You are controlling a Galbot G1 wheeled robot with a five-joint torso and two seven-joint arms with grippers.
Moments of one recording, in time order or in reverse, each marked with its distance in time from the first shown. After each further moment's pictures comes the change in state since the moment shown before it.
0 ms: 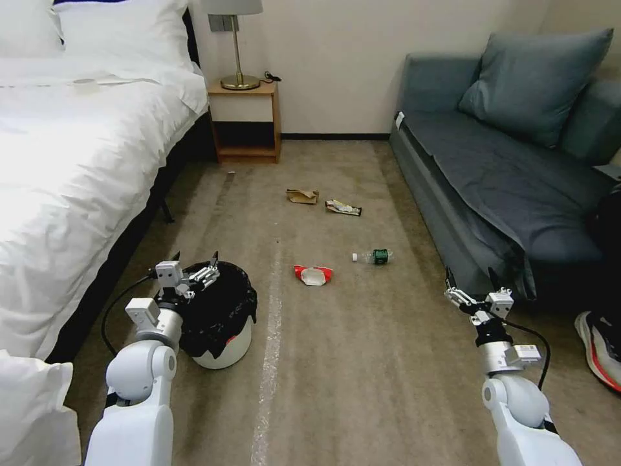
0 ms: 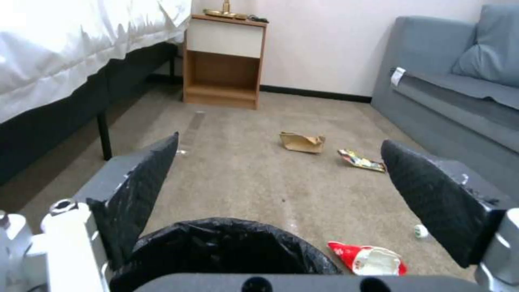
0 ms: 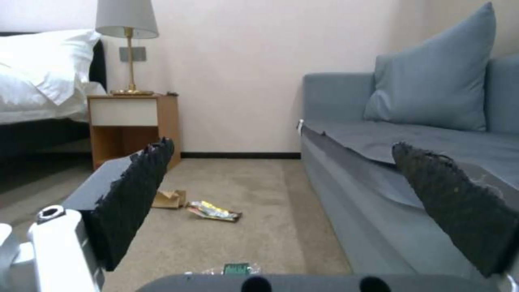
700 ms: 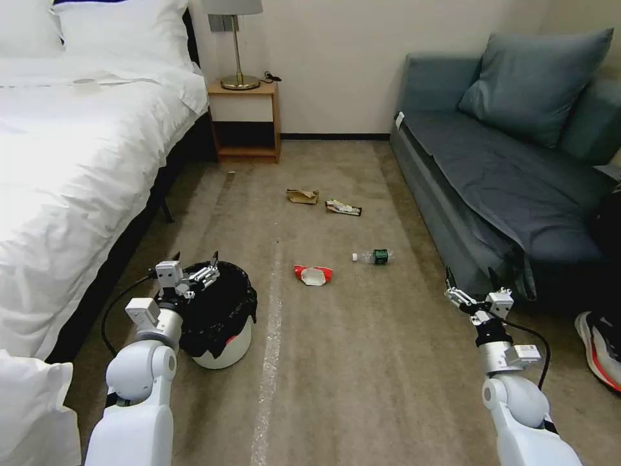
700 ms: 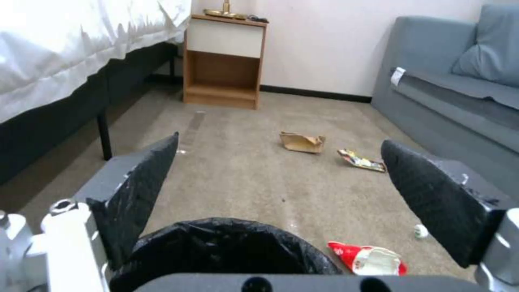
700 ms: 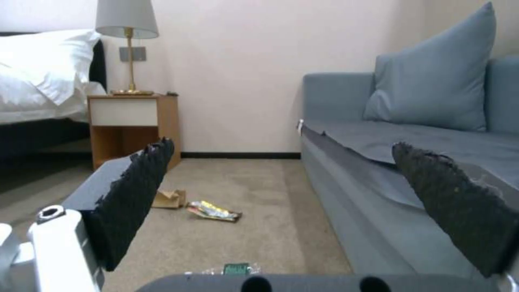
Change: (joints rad) left arm 0.000 0.000 0.000 0.000 0.000 0.000 0.000; right arm 0.000 0.000 0.000 0.000 0.000 0.000 0.000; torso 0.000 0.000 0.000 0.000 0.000
